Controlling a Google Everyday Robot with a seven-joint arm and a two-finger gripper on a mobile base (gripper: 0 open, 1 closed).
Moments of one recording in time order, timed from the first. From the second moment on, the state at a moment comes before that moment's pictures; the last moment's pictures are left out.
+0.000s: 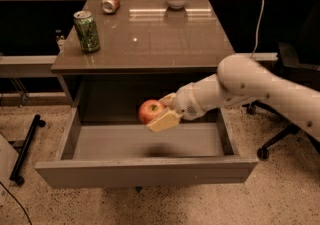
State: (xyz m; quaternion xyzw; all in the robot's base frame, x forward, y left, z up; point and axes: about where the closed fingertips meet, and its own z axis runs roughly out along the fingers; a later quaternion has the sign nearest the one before) arm 0.546 0.001 0.734 -0.54 0.71 0.32 0.31
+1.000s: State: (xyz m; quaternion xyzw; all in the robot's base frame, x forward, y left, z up) arm 0.569 -0.078 0.863 -0.59 0.72 0.23 0.28
